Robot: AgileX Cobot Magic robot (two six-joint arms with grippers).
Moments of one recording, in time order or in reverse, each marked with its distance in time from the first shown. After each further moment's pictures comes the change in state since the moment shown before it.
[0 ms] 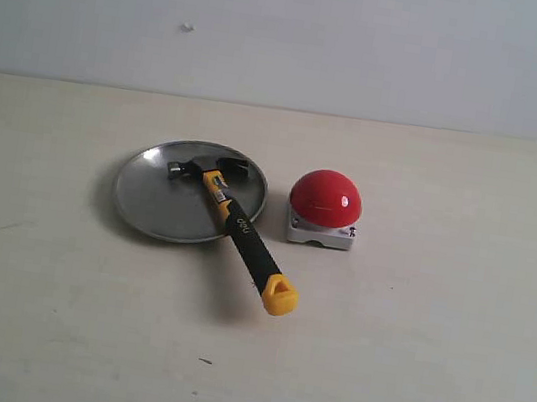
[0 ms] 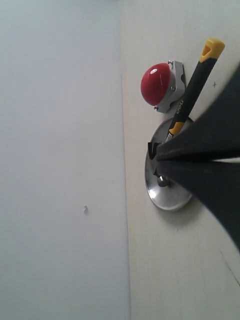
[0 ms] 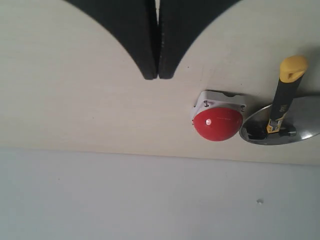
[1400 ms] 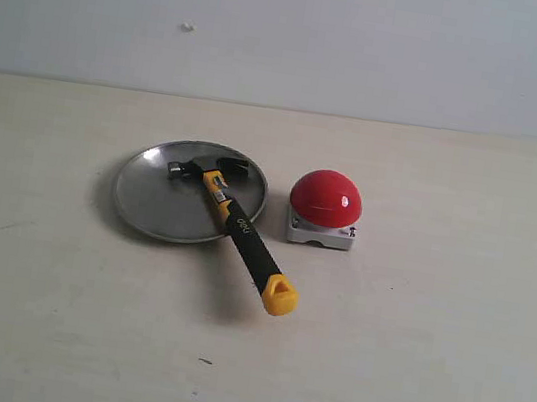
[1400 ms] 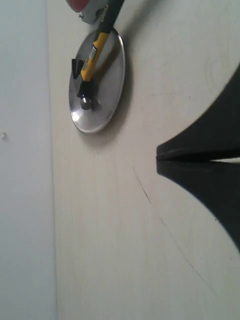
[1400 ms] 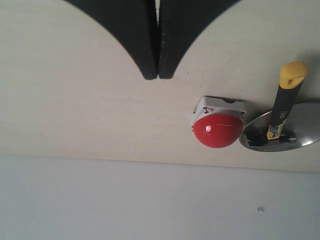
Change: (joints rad) left arm 0.000 -0.004 0.004 1.676 0.098 -1.562; right arm 0.000 0.000 0.000 0.000 0.020 0.000
